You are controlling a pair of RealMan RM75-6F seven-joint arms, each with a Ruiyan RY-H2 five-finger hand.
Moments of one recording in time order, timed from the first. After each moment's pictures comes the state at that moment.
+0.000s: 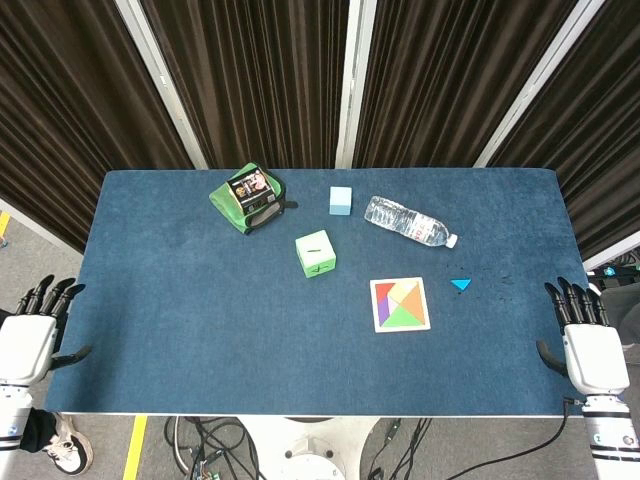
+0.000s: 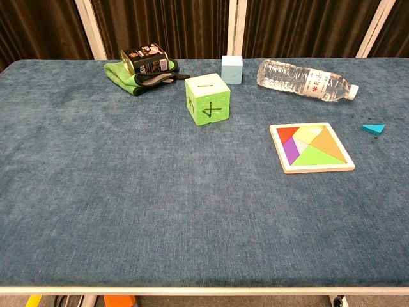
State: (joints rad) left arm -0.11 -1.14 -0.05 -1.58 1.50 1.47 0.05; right arm 0.10 -1.13 0.08 -1.65 -1.44 1.44 -0.15
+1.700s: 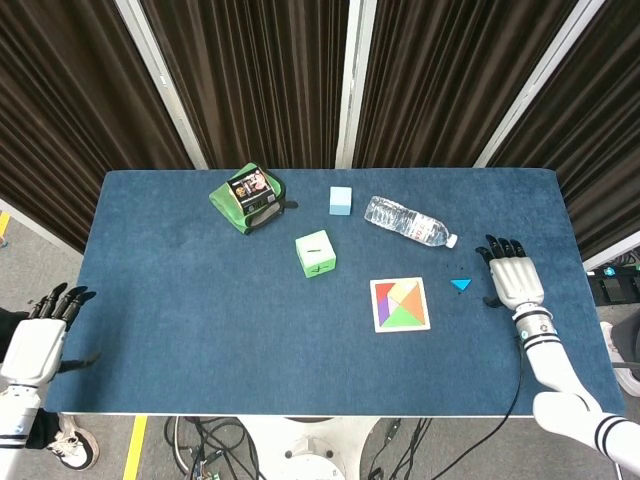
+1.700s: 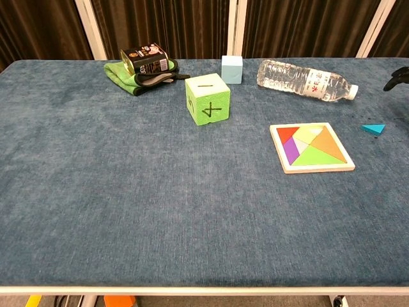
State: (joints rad) left arm -0.13 -1.16 -0.03 -1.53 1.50 1.42 -0.04; right arm 0.54 -1.38 0.18 -1.23 -1.11 0.86 -0.27
